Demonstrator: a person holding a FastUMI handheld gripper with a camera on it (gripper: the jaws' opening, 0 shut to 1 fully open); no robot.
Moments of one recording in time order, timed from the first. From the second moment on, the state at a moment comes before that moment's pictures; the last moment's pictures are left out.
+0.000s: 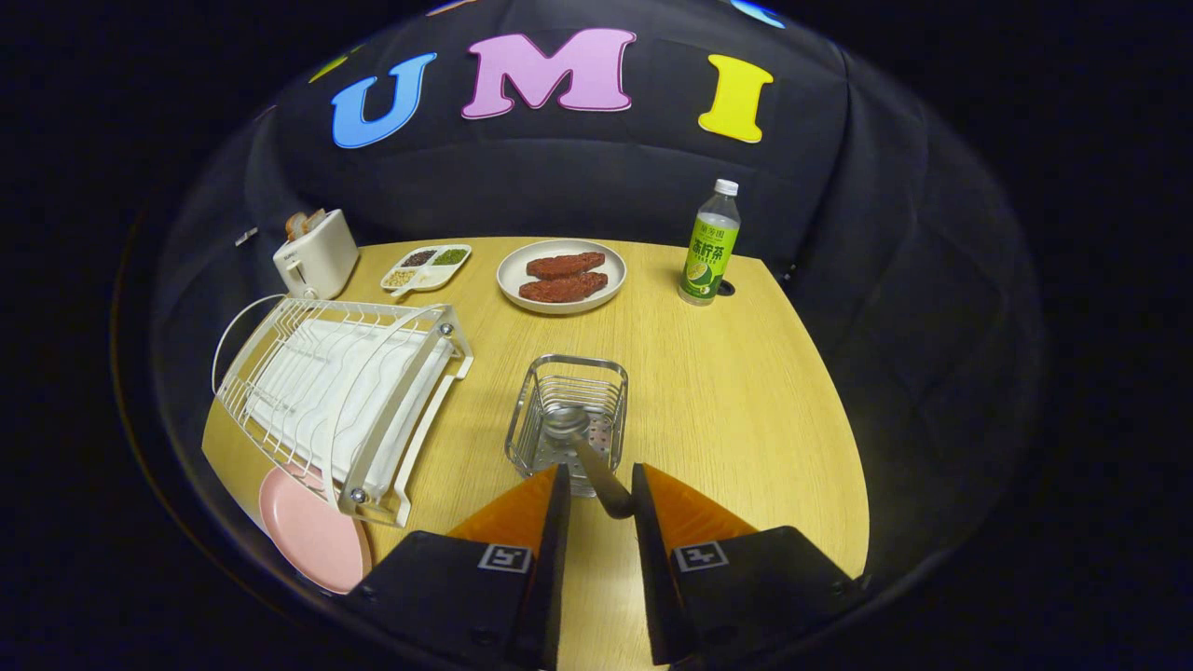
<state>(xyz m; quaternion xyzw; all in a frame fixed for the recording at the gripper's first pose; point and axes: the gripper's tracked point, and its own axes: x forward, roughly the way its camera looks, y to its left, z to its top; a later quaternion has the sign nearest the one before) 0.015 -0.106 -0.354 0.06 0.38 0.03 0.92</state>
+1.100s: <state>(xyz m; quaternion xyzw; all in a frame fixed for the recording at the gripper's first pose) 0.004 -0.110 -0.271 0.13 0.36 0.04 0.92</state>
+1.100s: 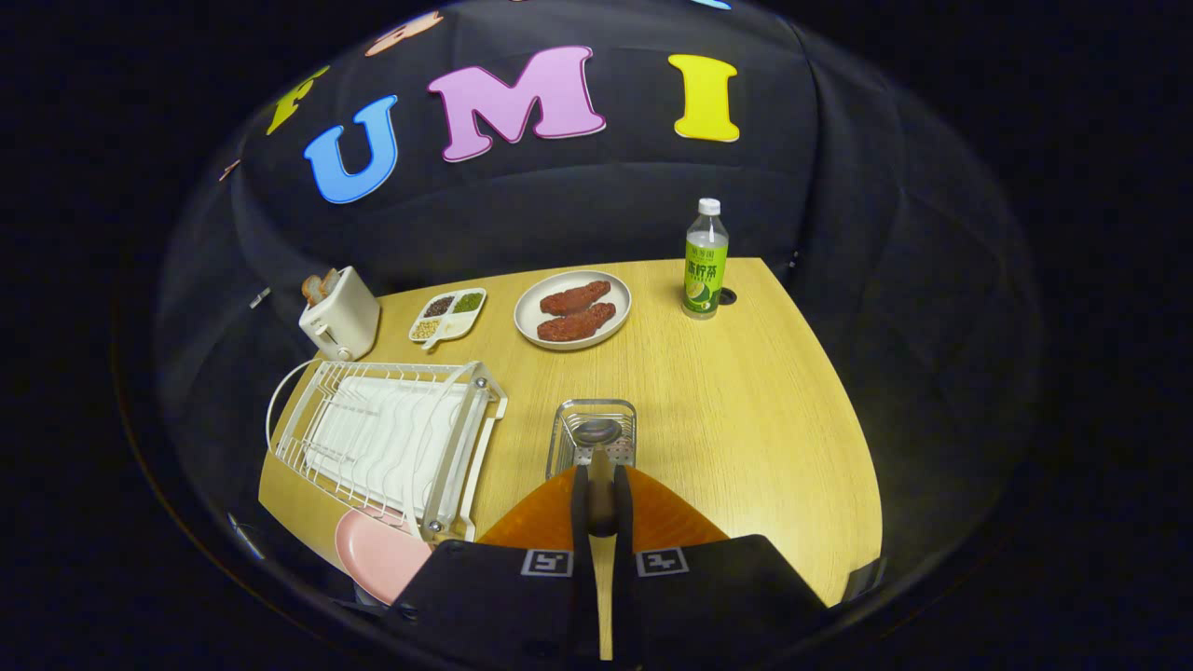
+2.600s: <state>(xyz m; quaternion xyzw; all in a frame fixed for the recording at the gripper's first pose) -0.146 0.170 -0.297 0.10 0.39 0.32 0.86</state>
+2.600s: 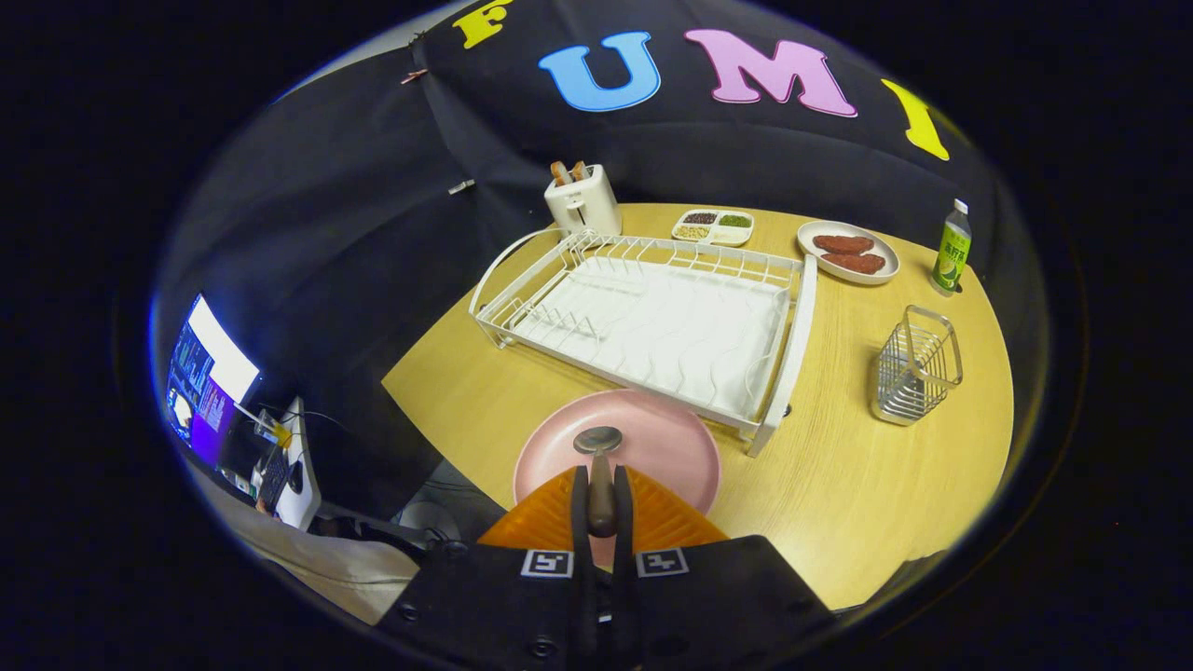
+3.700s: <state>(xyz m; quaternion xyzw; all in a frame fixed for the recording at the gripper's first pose) -0.128 0.144 -0.345 -0.02 0.41 0.33 0.85</state>
